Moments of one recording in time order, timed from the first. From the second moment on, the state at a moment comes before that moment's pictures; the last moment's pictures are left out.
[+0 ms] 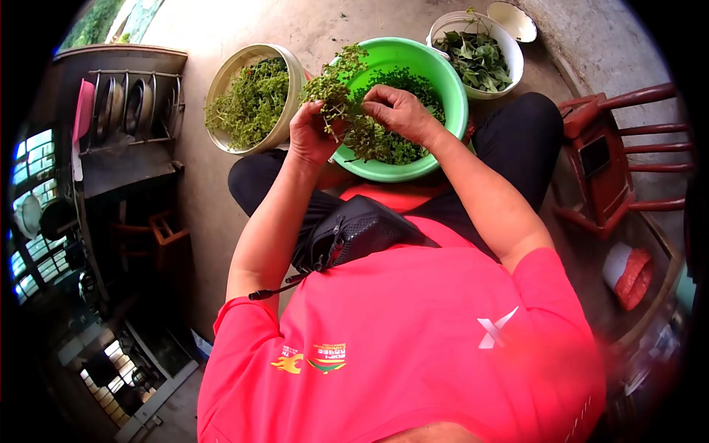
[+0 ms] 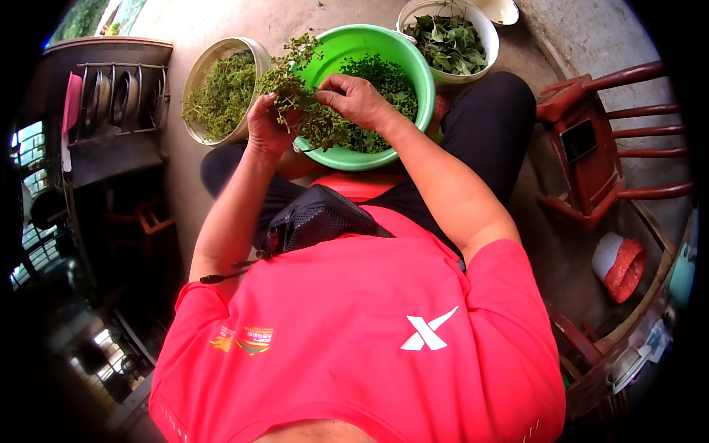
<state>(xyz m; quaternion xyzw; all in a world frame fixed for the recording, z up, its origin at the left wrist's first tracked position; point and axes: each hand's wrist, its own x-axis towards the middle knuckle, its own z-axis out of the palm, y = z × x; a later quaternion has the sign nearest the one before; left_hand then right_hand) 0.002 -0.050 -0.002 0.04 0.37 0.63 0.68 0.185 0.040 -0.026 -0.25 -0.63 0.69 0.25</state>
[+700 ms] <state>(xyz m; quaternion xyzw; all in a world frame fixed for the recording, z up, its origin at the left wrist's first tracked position) 0.005 -0.052 -0.001 -0.03 0.36 0.68 0.63 0.217 0.072 0.012 -0.36 -0.30 0.83 0.29</state>
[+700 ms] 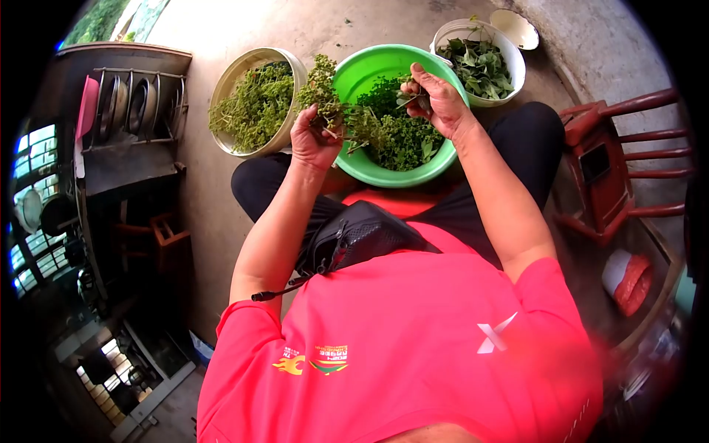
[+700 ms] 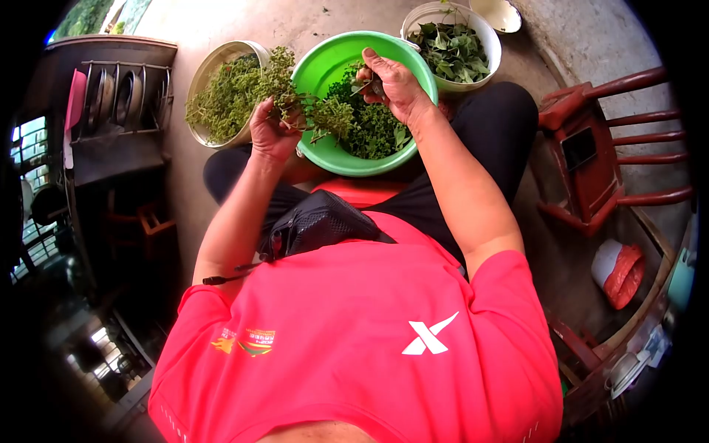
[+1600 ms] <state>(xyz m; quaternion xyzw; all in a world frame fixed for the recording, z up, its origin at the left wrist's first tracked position) 0.022 -0.051 -0.003 -0.03 0.38 0.65 0.66 0.194 0.058 -0.020 -0.29 -0.55 0.70 0.33</state>
